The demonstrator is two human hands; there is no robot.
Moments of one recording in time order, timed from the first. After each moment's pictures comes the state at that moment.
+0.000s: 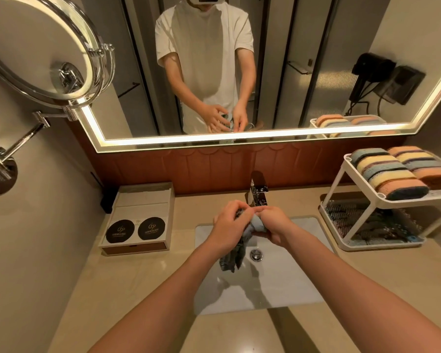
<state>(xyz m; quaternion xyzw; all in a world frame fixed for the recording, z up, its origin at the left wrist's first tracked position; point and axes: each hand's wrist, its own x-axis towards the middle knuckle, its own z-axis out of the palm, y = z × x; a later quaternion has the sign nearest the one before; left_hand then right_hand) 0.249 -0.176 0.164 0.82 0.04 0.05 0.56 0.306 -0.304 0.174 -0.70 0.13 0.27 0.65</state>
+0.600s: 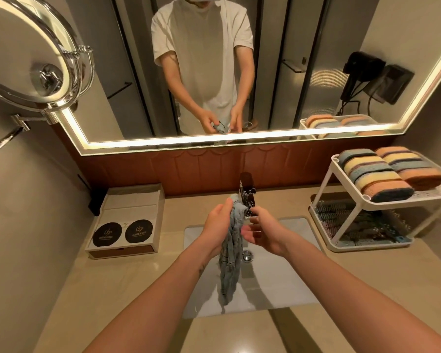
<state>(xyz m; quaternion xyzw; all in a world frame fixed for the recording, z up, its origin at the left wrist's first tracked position) 0.275 -0.205 0.168 0.67 0.21 -0.02 0.71 0.296 -0.338 0.189 -0.64 0.14 0.34 0.67</state>
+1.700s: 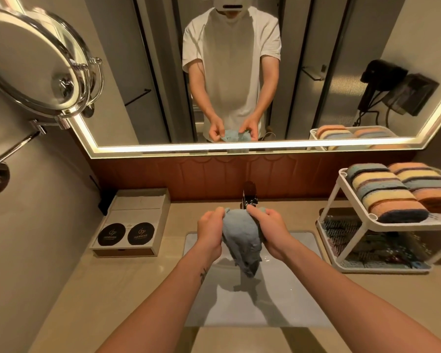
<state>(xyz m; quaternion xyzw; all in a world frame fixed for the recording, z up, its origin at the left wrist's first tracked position) 0.292 -0.221 0.177 0.56 0.36 0.07 0.75 0.335 -0.355 0.178 -0.66 0.04 0.22 0.72</state>
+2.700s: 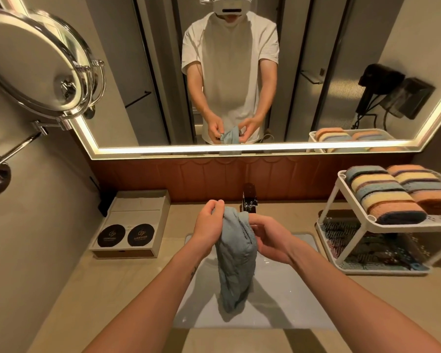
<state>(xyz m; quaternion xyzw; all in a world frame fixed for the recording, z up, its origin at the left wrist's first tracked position) 0.296 -0.200 0.171 0.74 0.22 0.11 0.62 0.329 -0.363 0.185 -0.51 -0.01 0.44 0.74</state>
